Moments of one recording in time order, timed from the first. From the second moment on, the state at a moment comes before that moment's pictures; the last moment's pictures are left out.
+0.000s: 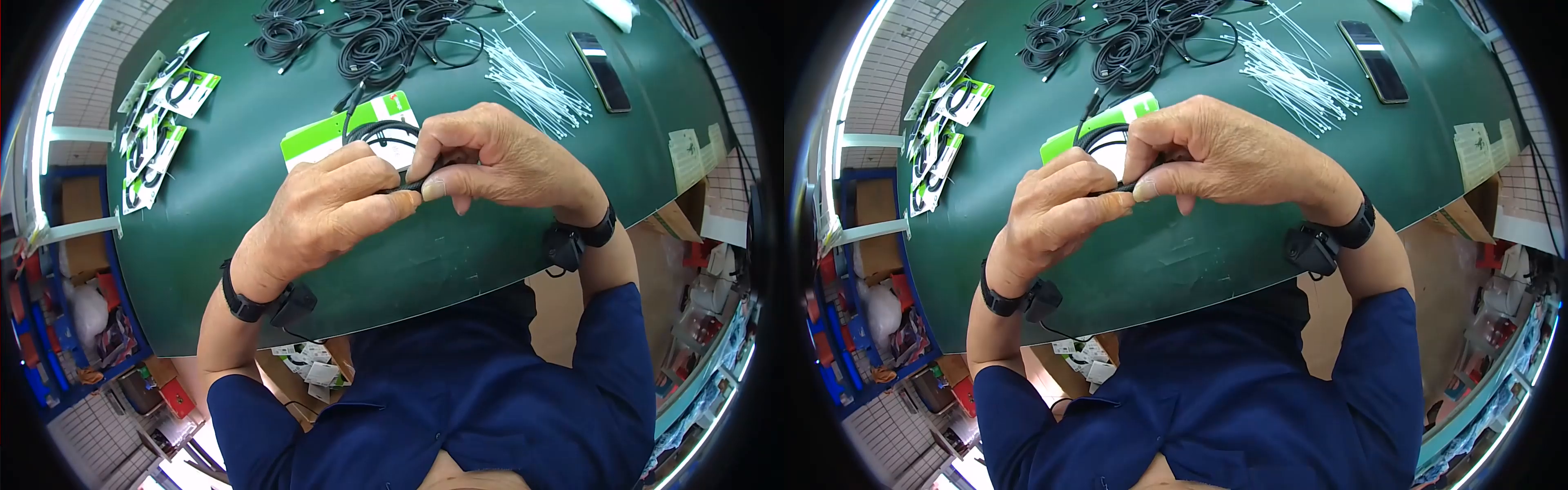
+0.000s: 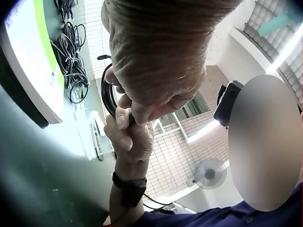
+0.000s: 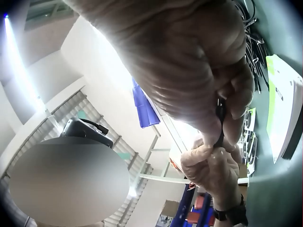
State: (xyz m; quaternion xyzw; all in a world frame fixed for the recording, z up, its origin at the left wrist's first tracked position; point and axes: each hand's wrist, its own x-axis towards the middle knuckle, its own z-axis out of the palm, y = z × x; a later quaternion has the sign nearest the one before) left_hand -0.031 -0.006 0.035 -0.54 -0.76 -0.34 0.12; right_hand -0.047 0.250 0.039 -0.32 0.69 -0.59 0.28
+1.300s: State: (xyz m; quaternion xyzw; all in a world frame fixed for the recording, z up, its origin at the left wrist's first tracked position) left_hand -0.052 -0.059 -0.005 -0.35 -0.91 -0.22 0.09; right_hand -0.060 0.246 0.004 -0.30 0.77 -0.55 -0.03
